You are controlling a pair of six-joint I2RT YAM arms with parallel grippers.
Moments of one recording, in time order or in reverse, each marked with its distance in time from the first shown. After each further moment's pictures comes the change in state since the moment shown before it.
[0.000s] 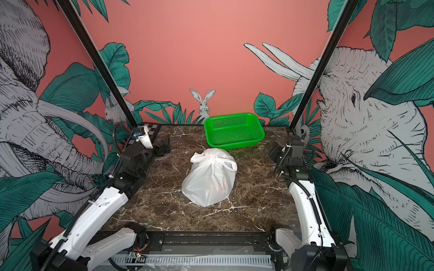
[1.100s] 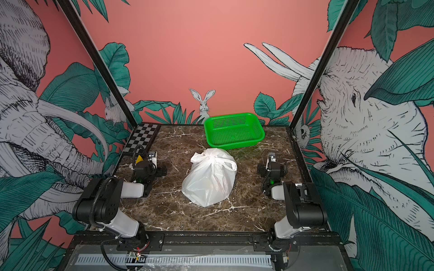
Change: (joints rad) left arm 0.352 0.649 -0.345 0.697 0.347 0.272; right arm 0.087 0.518 -0.538 1.168 0.197 -0.653
